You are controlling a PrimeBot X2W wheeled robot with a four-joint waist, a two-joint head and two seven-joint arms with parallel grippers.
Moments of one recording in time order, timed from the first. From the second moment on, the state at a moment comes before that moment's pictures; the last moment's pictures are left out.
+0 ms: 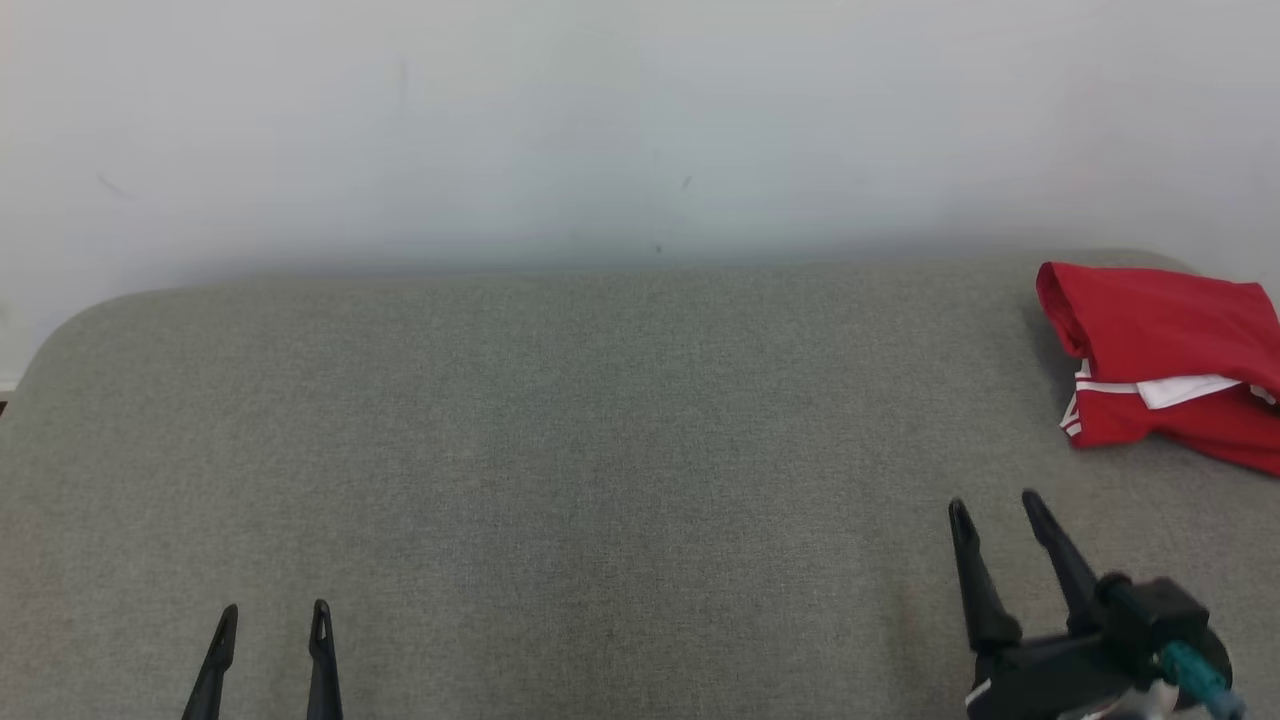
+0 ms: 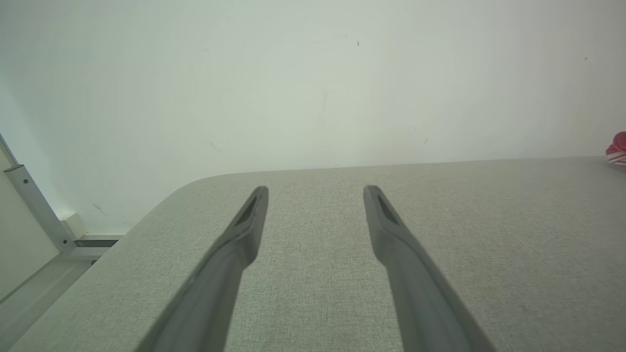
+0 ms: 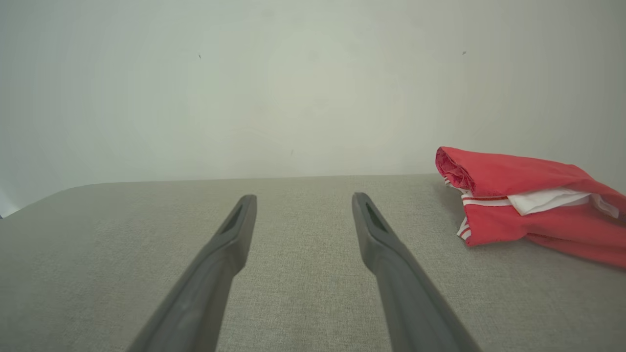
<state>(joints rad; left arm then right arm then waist) 0.12 0.09 0.04 0.03 -0.06 -0.05 -0.26 -0.11 -0.25 0.07 0.27 0.26 0.13 -0.26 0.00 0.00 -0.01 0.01</state>
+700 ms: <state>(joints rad) 0.14 0.09 0.03 0.08 -0.07 -0.08 -0.26 0.13 -0.09 -0.01 0.18 0.20 0.13 -0.26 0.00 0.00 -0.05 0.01</state>
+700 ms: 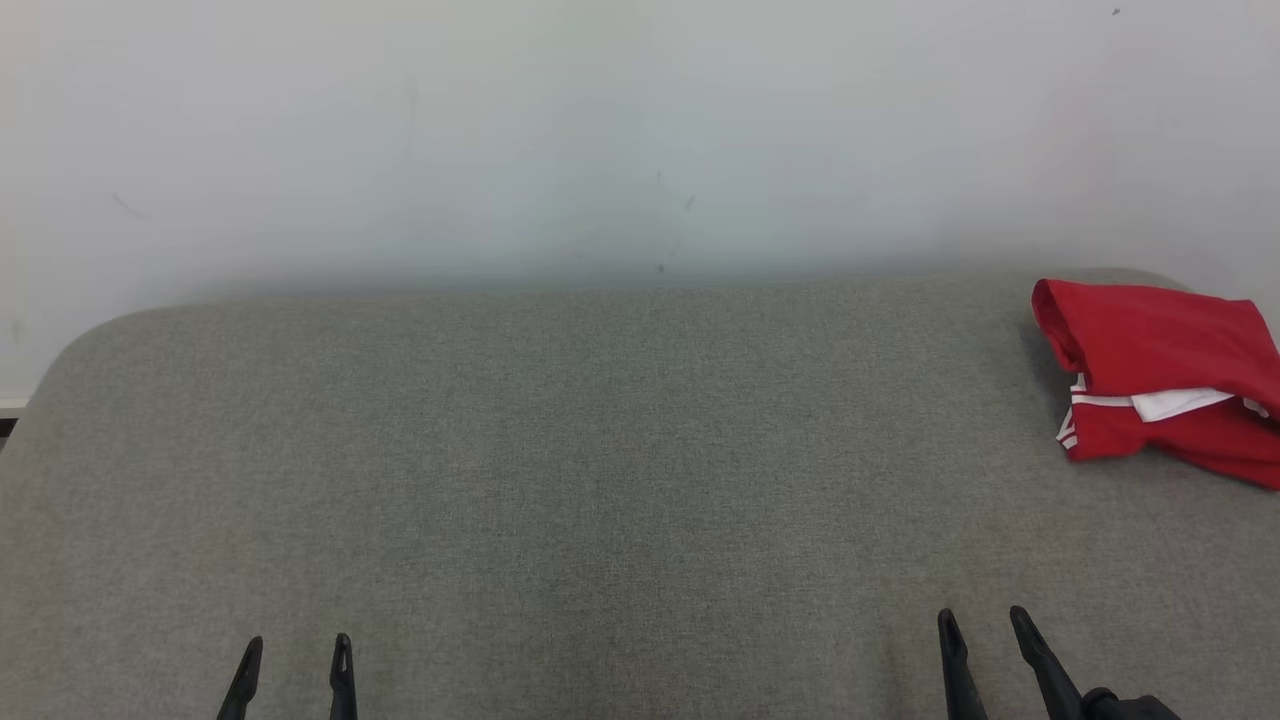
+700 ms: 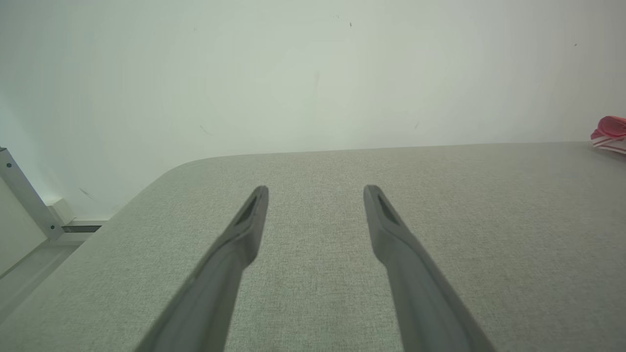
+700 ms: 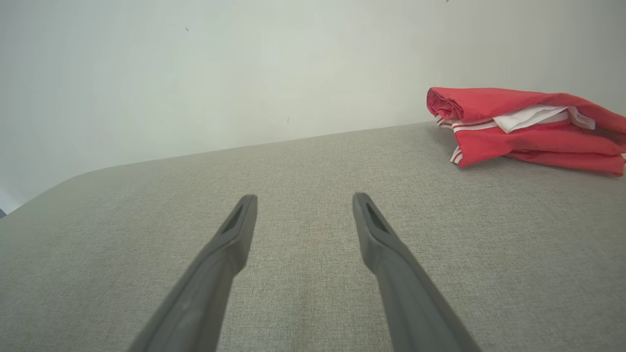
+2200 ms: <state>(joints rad) 0.08 0.07 0.06 0.18 -0.57 -0.09 -0.14 0.07 -0.07 -0.04 0.24 0.65 0.13 -0.13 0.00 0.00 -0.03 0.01</state>
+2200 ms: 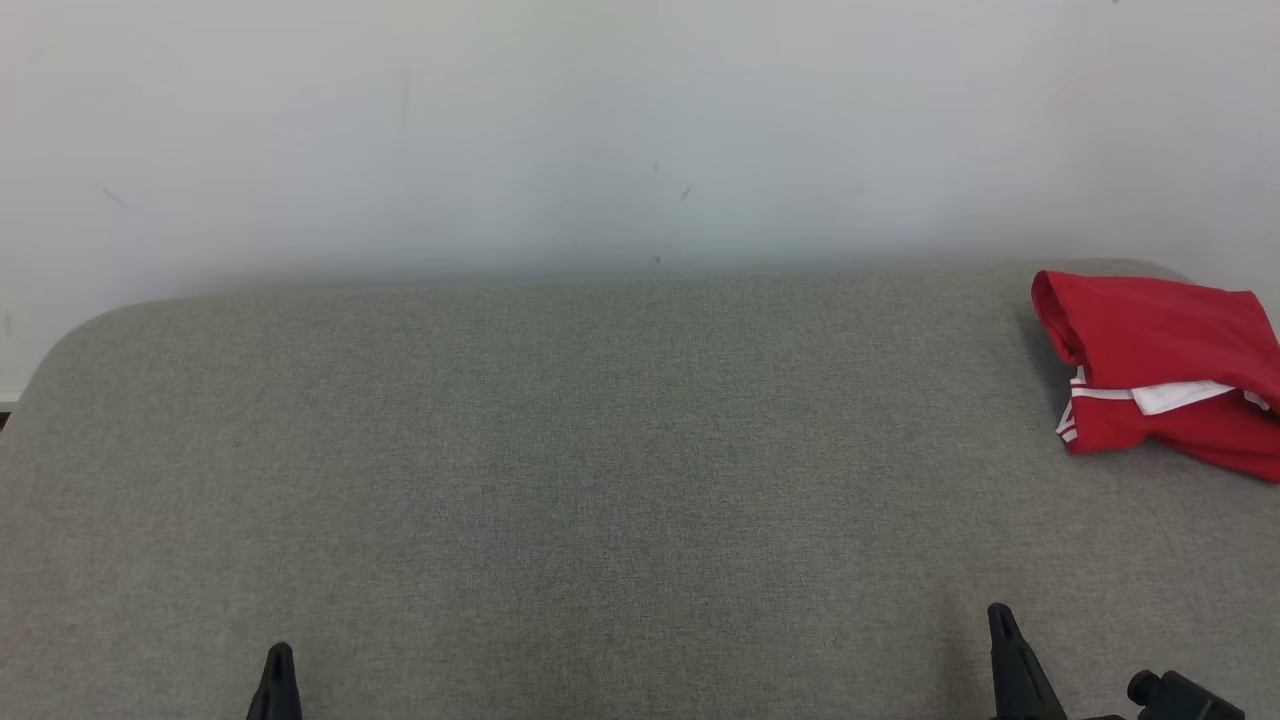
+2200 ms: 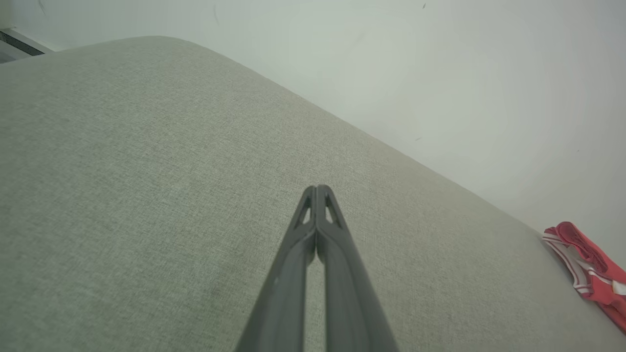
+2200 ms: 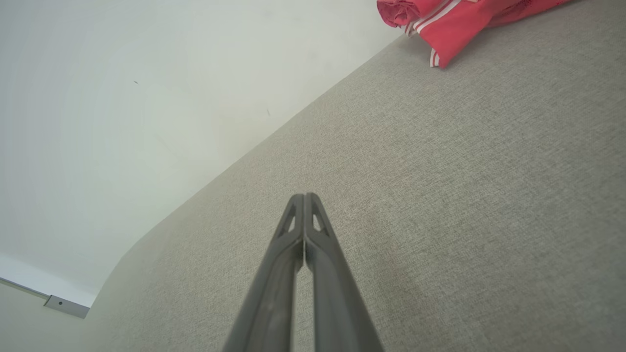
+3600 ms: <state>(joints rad) -0.02 0.06 0.09 0.22 -1.12 -0.11 0.00 -0.02 -0.06 -0.08 0.24 1.16 0.13 0.00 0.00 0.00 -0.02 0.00</state>
